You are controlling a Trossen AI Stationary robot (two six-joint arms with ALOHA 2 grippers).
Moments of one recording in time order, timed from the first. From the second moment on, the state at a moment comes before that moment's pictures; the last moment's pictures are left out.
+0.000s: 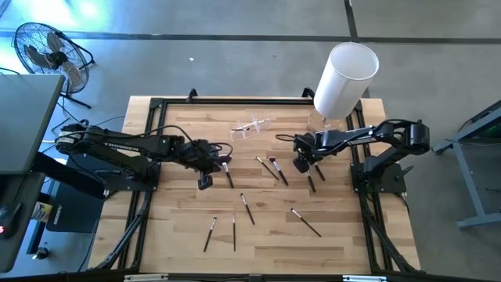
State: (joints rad) left arm -0.02 1.15 0.77 -0.45 -0.01 -0.26; right arm -0.25 1.52 0.69 -0.59 0.19 0.67
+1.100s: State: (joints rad) left arm -0.02 0.71 0.67 -0.52 -0.08 -0.35; right arm -0.34 1.66 0.72 1.05 0.34 -0.12
